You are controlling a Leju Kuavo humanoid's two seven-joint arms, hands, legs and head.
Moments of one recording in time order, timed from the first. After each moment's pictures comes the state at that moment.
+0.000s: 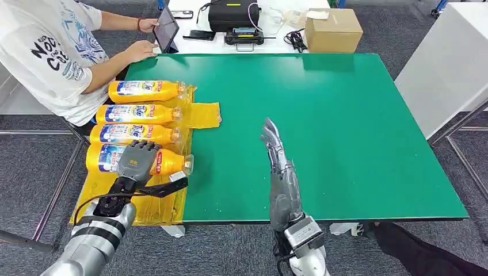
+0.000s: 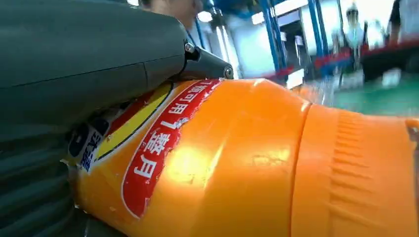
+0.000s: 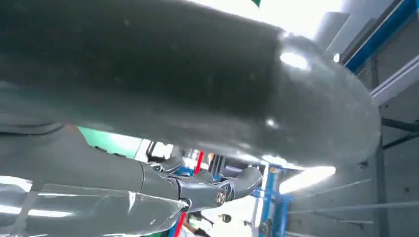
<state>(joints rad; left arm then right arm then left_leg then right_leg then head) -0.49 -0.02 -0.13 -0.73 -1.55 0.55 -0.05 0.02 0.19 0.47 -1.75 0.25 -0.07 -0.65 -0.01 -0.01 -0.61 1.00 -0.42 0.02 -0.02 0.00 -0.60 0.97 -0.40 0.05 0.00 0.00</state>
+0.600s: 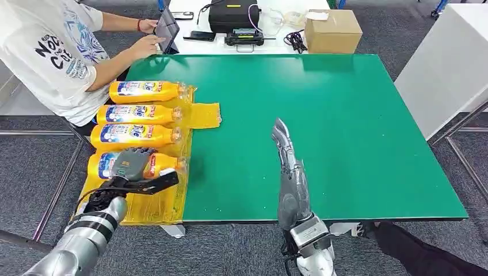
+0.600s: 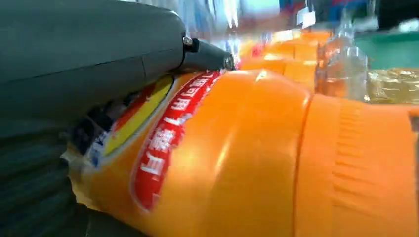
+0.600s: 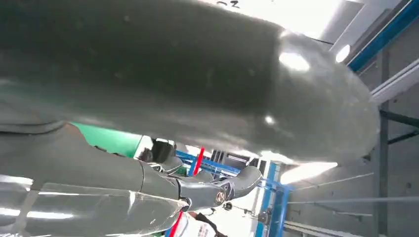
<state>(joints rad) -0.55 0.00 -0.06 -0.61 -1.23 0.32 -0.25 0.04 0.18 0.42 -1.77 0.27 -0.06 -0.65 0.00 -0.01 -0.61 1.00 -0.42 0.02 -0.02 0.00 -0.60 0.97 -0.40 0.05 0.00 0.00</state>
